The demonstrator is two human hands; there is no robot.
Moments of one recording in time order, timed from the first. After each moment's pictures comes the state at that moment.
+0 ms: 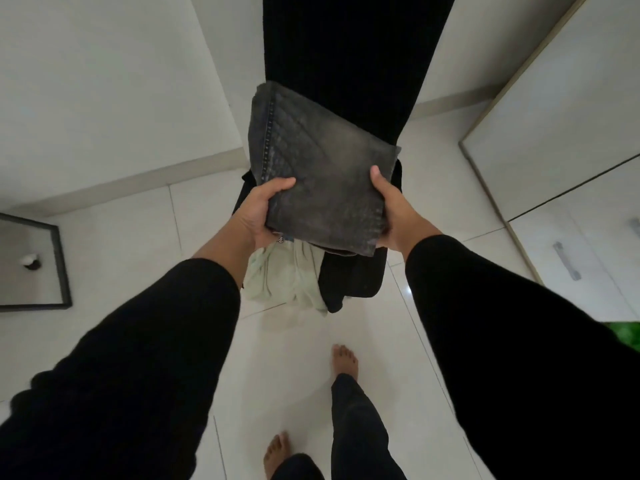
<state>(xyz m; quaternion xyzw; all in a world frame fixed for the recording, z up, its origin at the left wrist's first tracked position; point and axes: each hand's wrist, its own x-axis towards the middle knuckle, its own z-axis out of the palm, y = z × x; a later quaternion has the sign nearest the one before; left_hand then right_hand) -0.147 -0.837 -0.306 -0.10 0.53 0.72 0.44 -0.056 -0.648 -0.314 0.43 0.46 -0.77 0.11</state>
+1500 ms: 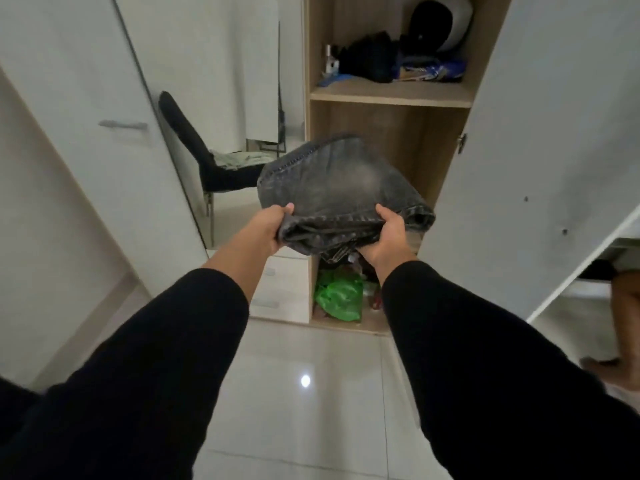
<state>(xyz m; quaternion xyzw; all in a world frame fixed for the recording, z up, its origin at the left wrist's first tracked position) 0.390 -0.373 -0.027 0.31 0.53 0.48 0.63 0.561 -0.387 -0.045 0.38 0.08 -0.67 -0.63</state>
